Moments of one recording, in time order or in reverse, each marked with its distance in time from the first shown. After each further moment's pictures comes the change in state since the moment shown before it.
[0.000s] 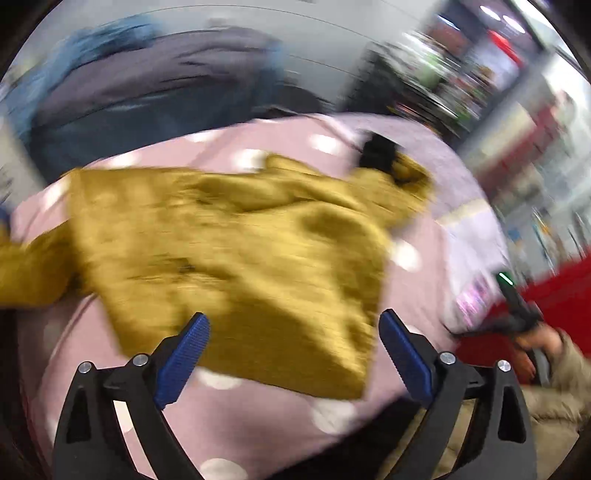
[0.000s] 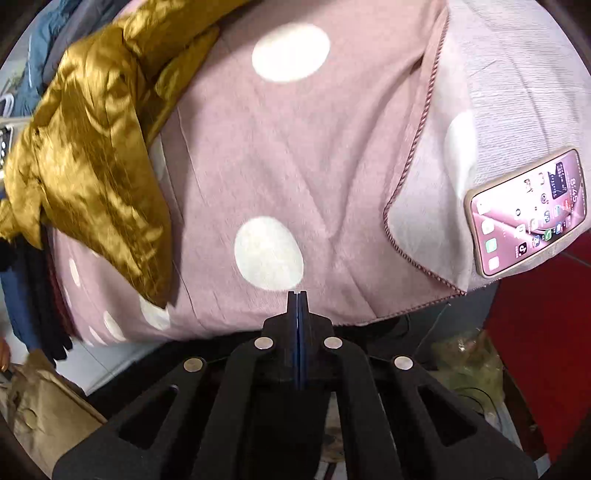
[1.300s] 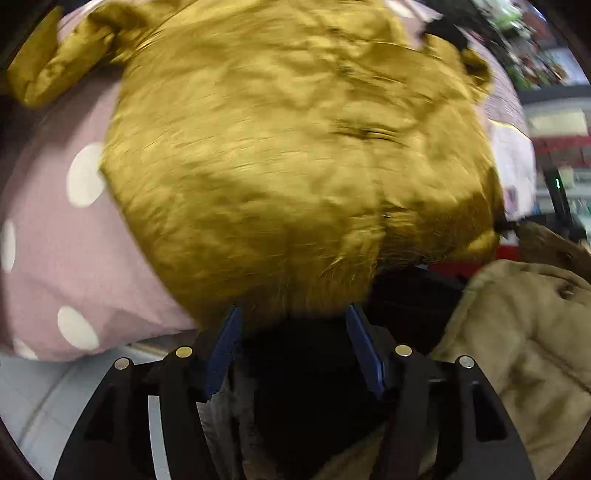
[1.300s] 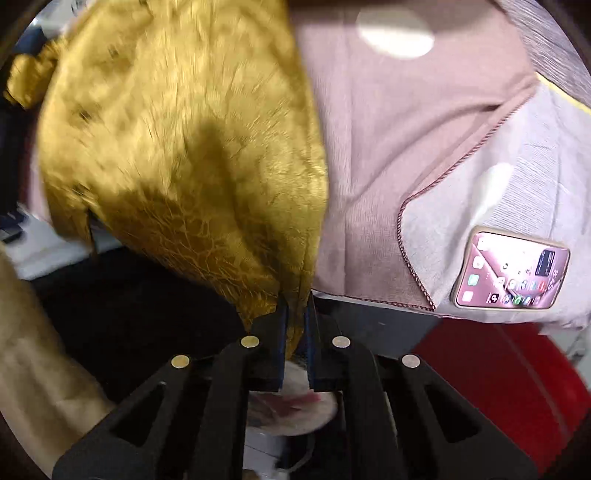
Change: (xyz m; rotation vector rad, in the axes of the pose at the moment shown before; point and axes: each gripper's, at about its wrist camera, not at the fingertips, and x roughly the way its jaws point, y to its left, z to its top) left arm 0.035 0.058 -0.170 -0.185 0.499 -0.008; right arm 0.052 0.088 -0.037 -0.476 0.191 -0.248
